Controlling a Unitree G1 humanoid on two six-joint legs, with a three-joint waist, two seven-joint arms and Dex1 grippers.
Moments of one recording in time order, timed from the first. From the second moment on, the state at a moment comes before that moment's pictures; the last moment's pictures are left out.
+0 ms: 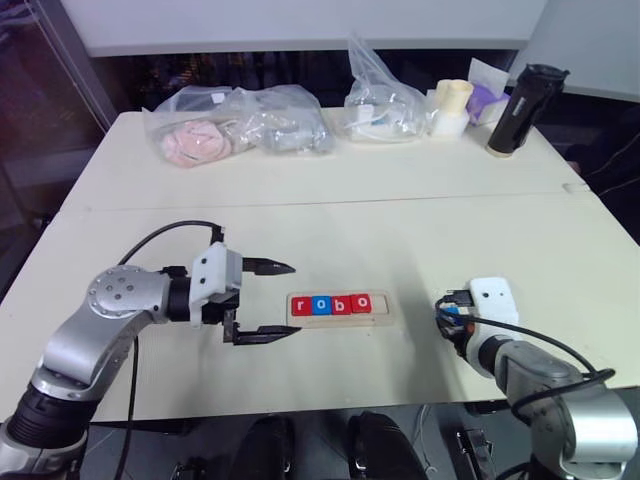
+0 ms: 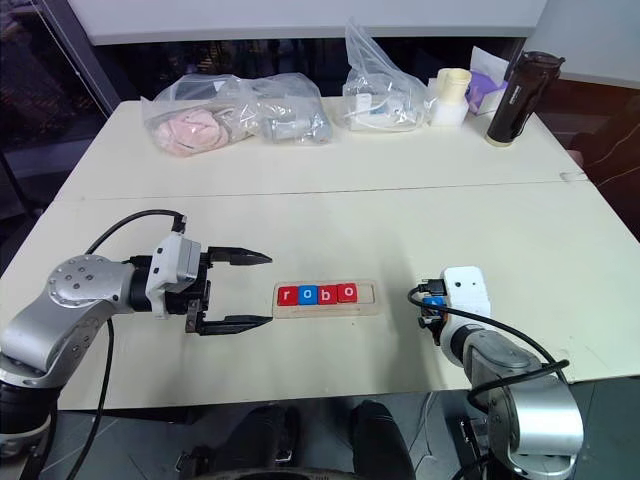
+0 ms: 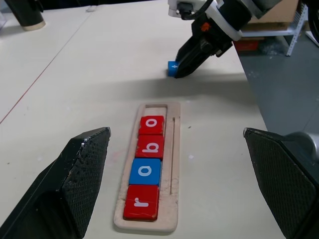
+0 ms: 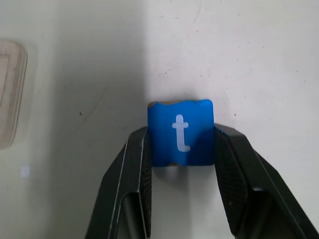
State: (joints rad) left arm -0.24 0.78 -0.03 -0.43 -0.53 0.36 -1.13; right arm -0.06 -0.23 -0.23 -0.87 0.17 1.60 0.15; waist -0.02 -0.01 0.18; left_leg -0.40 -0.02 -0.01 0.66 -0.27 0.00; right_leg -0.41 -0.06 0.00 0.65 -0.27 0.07
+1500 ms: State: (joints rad) left arm -0.25 0.78 -0.05 -0.43 -0.51 0.36 -1.15; right arm -0.26 -1.07 0.07 0.10 0.17 0.20 1.27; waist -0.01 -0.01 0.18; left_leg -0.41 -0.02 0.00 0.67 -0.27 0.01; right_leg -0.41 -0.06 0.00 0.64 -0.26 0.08
